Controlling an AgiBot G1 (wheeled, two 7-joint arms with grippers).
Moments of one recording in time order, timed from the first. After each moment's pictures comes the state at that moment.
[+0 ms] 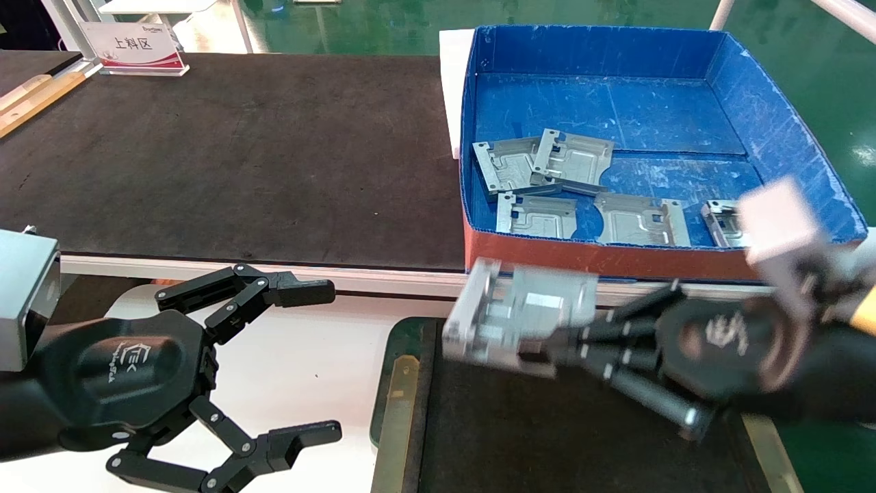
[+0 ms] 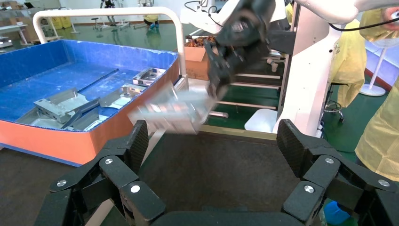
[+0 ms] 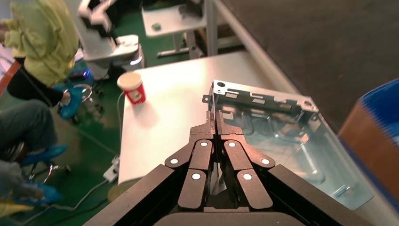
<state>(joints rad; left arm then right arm) -1.10 0.56 0.40 -1.25 0.64 1.44 -0.12 1.32 -0.52 -0.50 1.30 -0.91 -1.43 0.52</state>
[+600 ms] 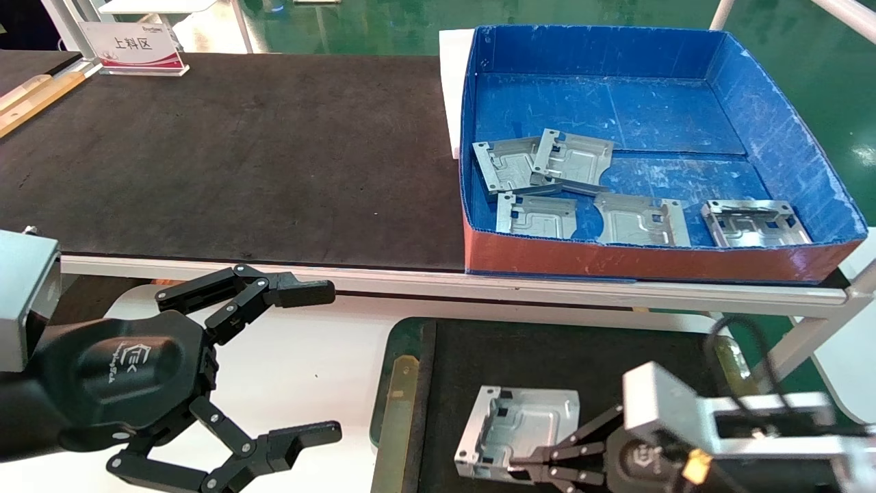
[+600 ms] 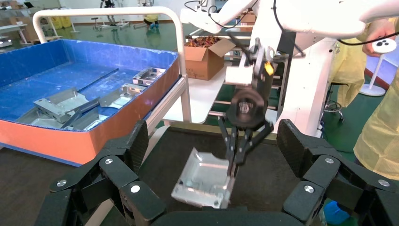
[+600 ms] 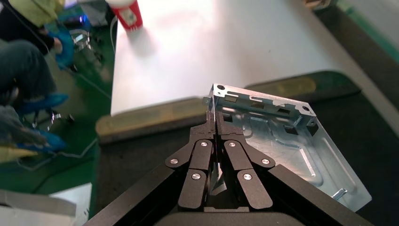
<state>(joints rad) -1.10 0.56 0.40 -1.25 0.64 1.44 -0.12 1.12 -0.59 -0.58 1.33 -1.07 -1.33 0.35</state>
